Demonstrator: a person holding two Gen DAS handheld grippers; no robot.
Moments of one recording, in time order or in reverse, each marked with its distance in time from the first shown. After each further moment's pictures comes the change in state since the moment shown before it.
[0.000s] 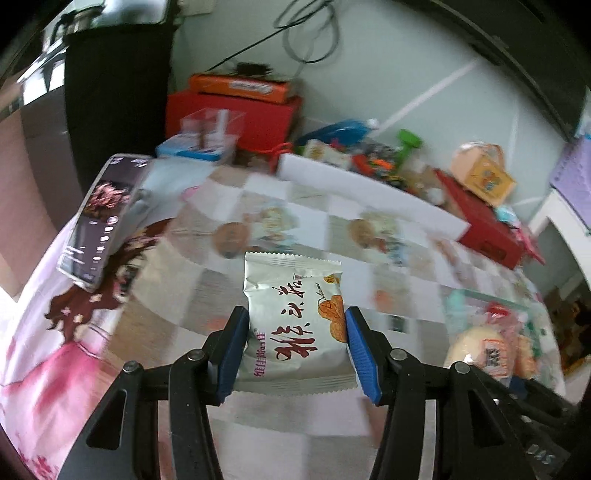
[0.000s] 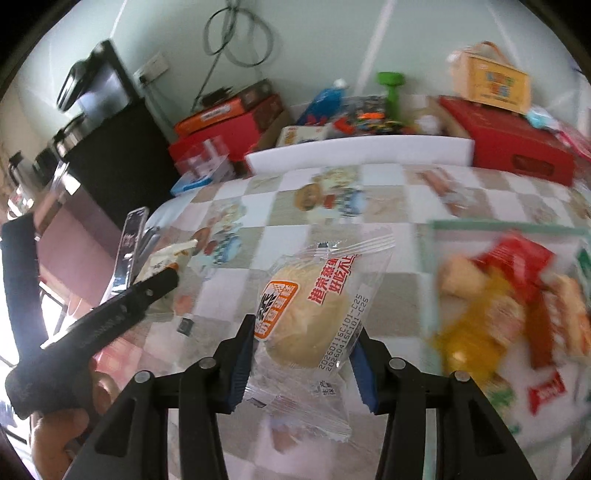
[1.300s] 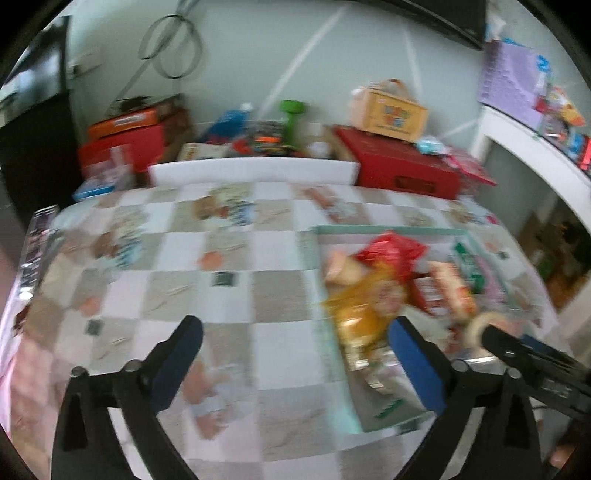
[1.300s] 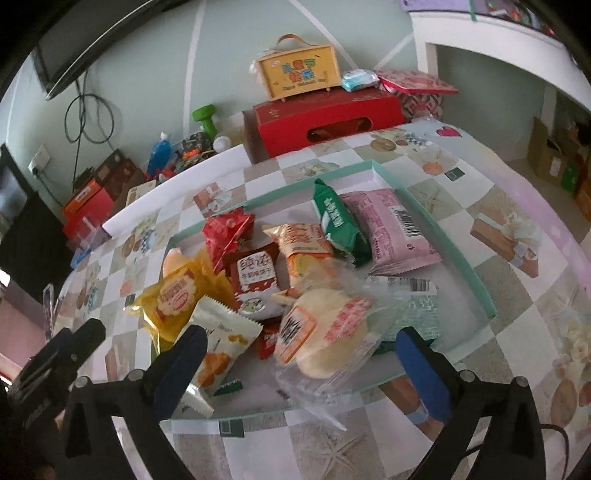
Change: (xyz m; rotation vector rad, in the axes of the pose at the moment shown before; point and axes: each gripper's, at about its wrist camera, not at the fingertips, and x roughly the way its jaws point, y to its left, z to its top) left arm -0.011 -0.167 -0.065 0.259 0.005 -0.006; right arm -0.088 -0.179 -0.046 0.263 -0.066 -0.269
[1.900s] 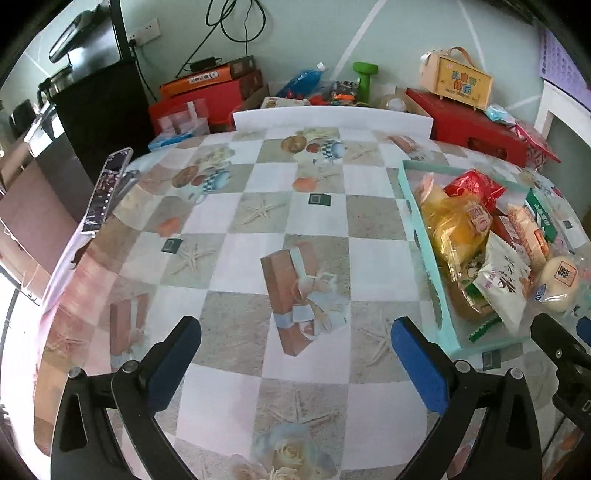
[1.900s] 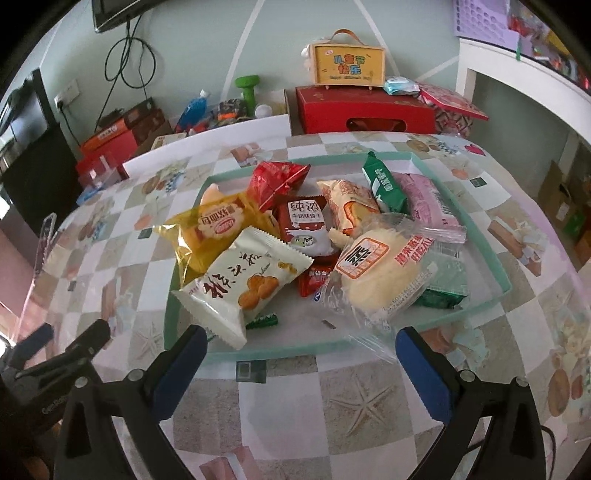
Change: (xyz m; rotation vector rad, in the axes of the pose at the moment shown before) left arm -0.007 0.026 -0.055 -0.046 0.113 0.246; right arm -0.007 0.042 -0.042 -0.174 0.018 -0.041
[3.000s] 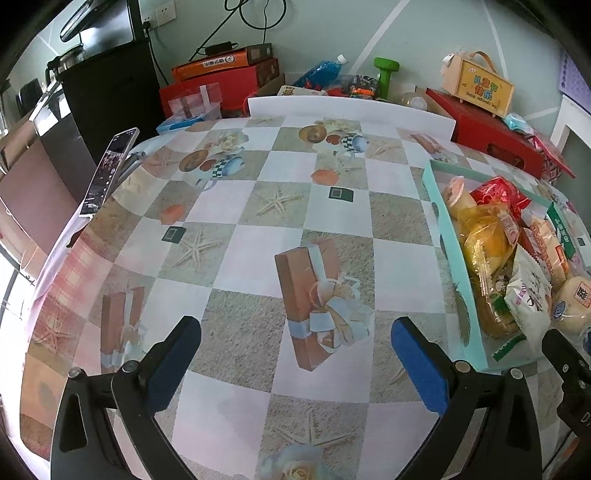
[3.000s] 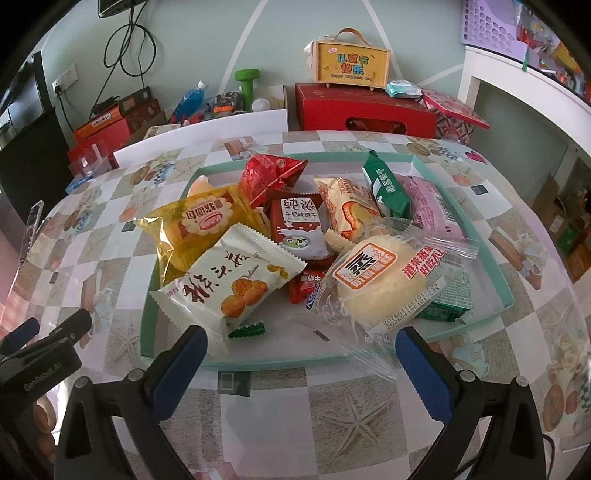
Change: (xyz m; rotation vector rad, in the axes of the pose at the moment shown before) left arm 0.025 0.013 0.002 -0.062 0.027 0.009; right arm 0.018 0.003 0.001 -0.043 0.004 -0.046
